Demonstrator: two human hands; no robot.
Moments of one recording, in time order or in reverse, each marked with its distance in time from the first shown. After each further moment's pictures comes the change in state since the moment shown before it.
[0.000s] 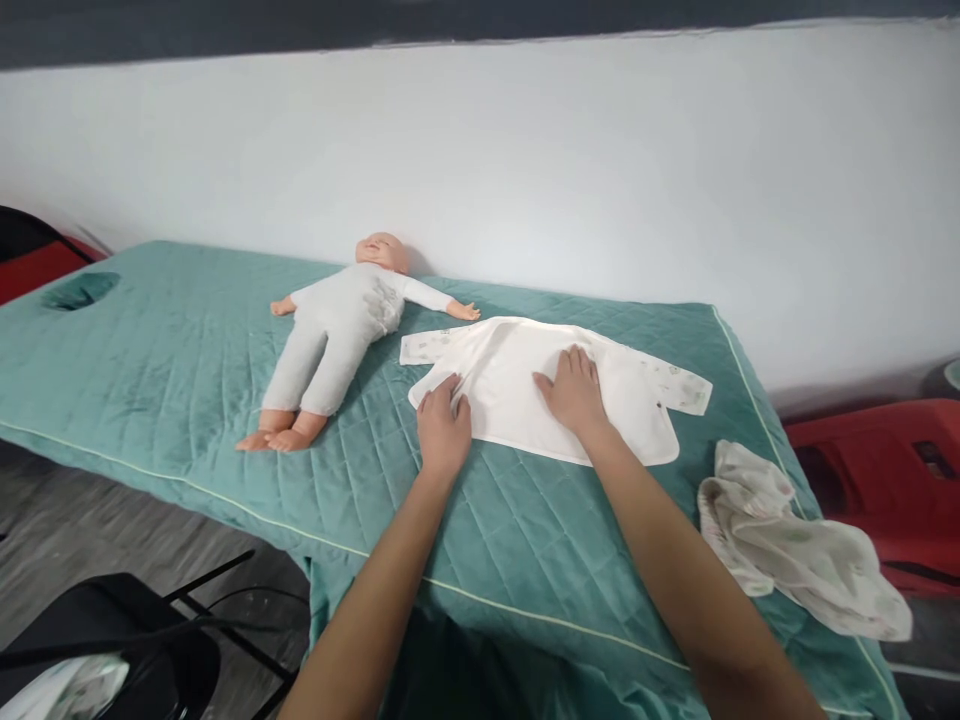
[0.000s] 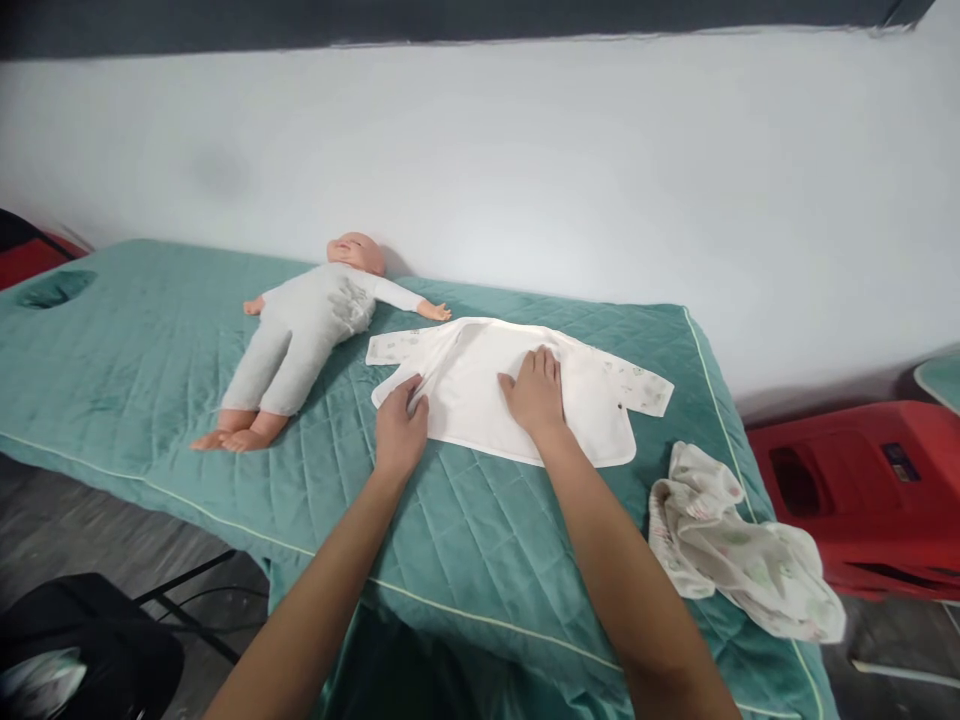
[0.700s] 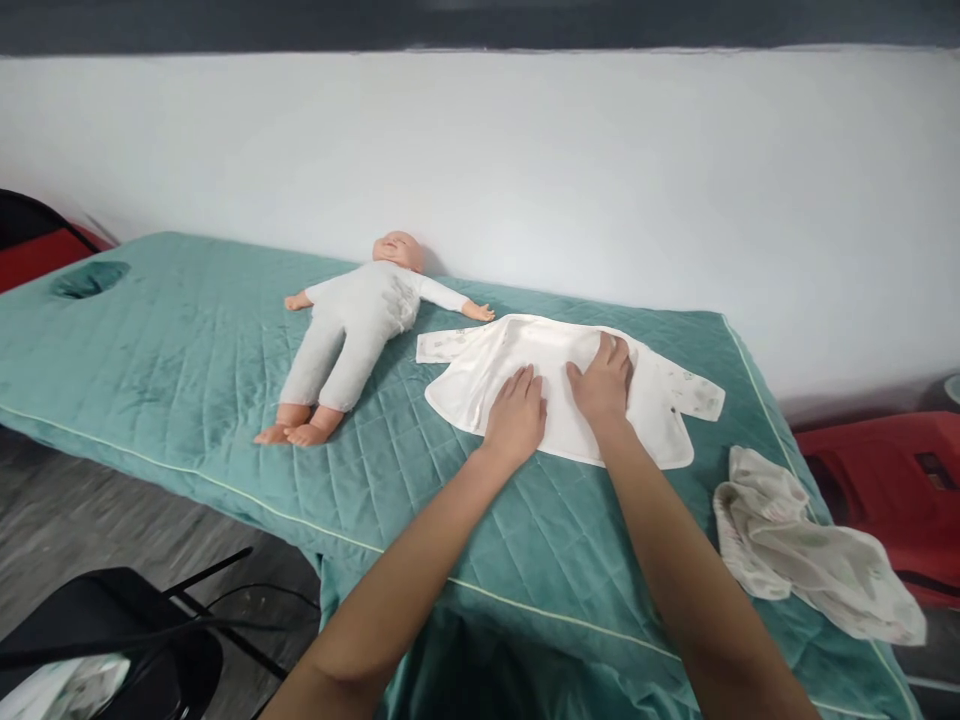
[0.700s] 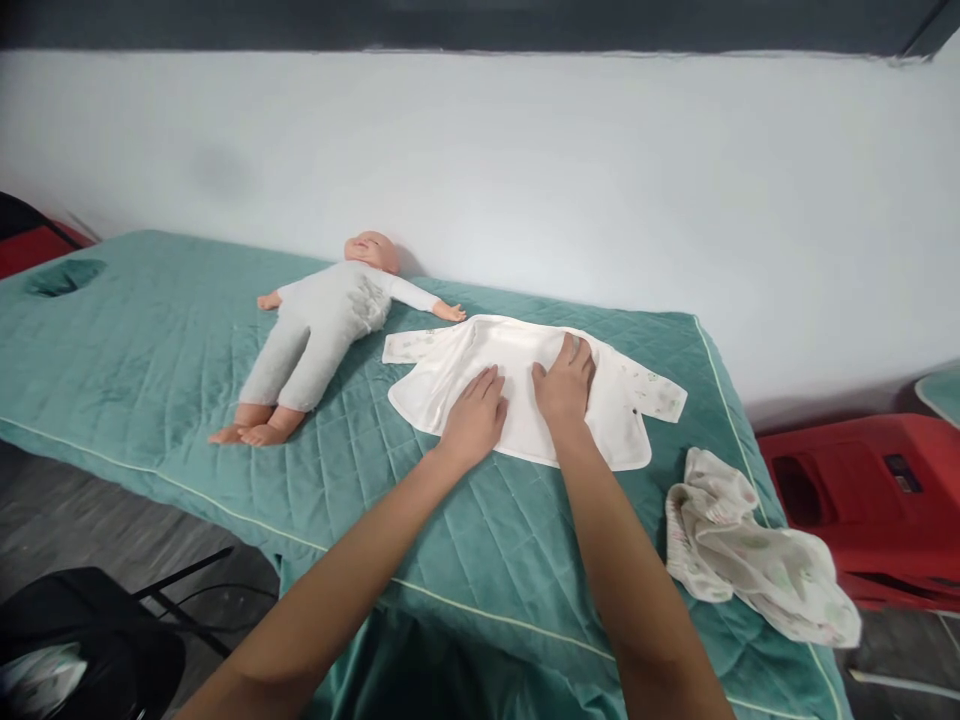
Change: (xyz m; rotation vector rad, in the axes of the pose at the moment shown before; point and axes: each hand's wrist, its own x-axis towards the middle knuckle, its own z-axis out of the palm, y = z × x) left_hand -0.002 0.048 0.039 0.161 -0.348 0.423; right_hand 0.015 0.013 0.002 -0.028 0.339 0.154
